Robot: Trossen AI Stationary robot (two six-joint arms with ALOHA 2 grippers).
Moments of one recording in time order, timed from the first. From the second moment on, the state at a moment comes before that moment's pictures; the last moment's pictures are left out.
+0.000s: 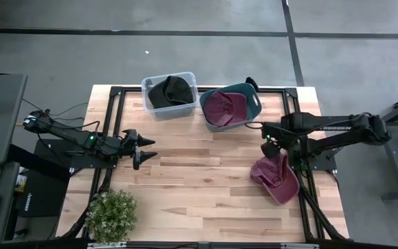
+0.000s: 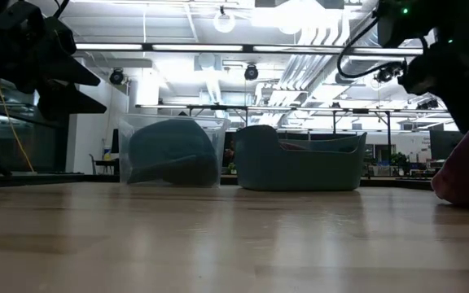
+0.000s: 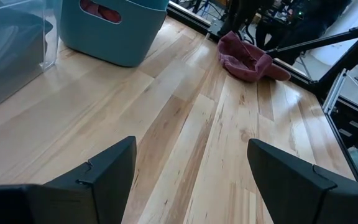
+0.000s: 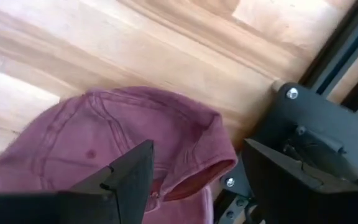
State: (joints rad) left arm -0.33 0.38 0.17 -0.11 -0.48 -0.58; right arm -0.14 1.05 0.78 -1.33 -0.05 1.01
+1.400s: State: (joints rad) left arm -0.33 0.38 0.17 -0.11 -0.48 -0.58; right arm -0.10 1.07 0.78 -1.35 -0.15 1.37
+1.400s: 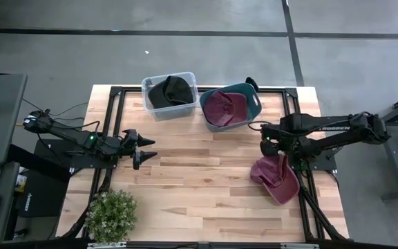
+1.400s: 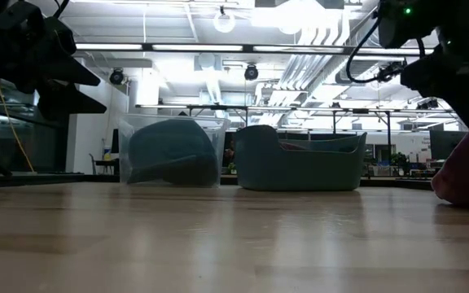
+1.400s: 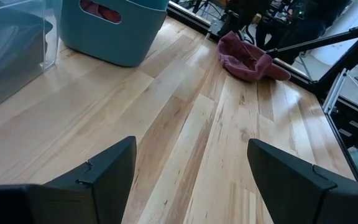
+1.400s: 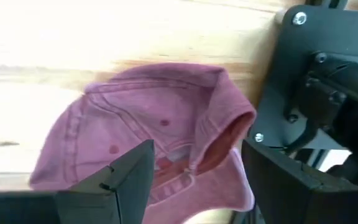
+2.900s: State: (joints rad) left arm -0.33 0.38 0.17 -0.11 -0.48 -0.58; right arm -0.03 1.30 0.74 -1.27 -0.11 1.56
